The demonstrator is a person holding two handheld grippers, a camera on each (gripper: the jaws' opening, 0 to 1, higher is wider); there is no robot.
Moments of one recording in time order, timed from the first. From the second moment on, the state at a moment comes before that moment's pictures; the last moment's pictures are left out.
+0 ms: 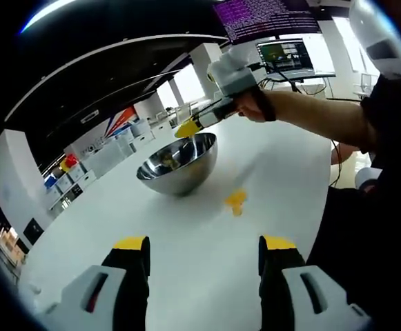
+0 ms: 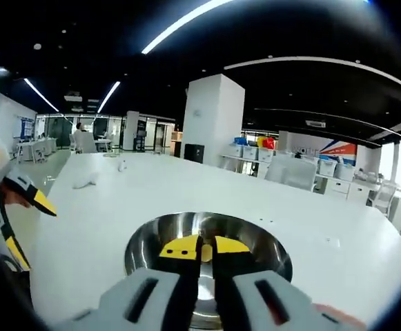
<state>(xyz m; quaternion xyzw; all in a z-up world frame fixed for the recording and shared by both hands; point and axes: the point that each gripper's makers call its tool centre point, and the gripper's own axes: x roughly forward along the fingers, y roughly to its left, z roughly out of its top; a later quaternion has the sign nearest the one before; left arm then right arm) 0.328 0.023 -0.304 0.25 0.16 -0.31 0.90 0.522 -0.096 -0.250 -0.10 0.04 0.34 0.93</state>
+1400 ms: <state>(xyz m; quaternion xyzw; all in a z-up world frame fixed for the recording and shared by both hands) 0.333 0.021 -0.301 0.25 0.15 -0.31 0.90 0.385 -0.086 -0.149 -0.10 -0.12 0.42 0.89</state>
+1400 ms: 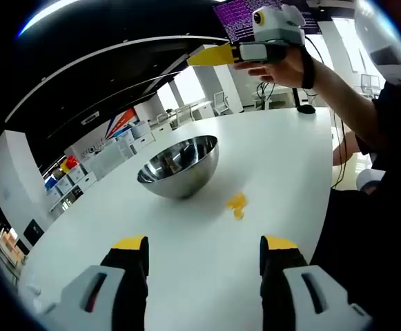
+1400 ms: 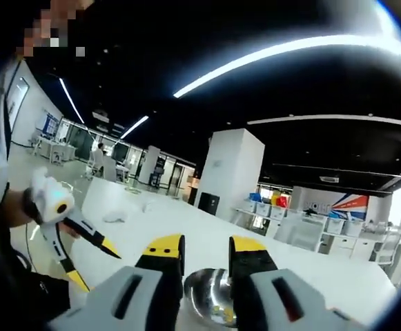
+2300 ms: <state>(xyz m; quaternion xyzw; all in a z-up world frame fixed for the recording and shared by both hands) 0.335 0.023 -0.303 0.25 0.15 -0.31 0.90 0.384 -0.036 -0.359 -0.14 0.10 0.42 0.89</state>
